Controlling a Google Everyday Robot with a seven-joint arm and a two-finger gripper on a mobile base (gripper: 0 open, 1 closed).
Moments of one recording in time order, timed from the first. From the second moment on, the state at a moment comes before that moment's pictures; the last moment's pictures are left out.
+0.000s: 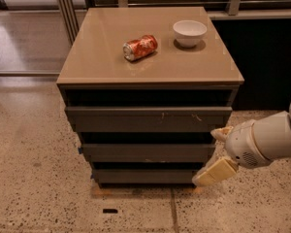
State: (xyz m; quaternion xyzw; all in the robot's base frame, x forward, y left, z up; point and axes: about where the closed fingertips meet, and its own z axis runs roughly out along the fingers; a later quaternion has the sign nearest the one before) arm 0.416 -0.159 0.762 -0.47 0.82 0.18 0.26
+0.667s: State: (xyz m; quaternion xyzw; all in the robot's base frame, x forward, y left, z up) arm 0.416 -0.159 0.762 -0.47 0.82 0.18 0.26
